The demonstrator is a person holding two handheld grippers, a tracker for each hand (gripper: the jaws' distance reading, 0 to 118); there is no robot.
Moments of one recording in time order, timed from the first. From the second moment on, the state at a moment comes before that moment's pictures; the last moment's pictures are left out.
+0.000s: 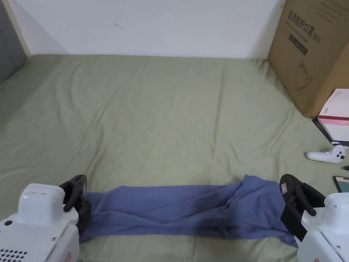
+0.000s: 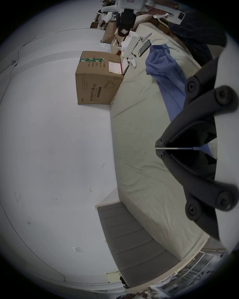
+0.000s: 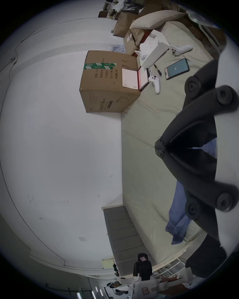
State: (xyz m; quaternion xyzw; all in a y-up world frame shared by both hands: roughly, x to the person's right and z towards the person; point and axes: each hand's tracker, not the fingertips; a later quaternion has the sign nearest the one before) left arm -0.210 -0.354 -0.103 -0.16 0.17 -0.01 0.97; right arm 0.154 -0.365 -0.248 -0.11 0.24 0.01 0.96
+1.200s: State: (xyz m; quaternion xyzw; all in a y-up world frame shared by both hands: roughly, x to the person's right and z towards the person) left arm -0.403 -0.558 -0.182 -0.36 -0.05 0.55 0.75; right arm 0.089 -0.391 -0.236 -0.24 0.29 0.01 0.92
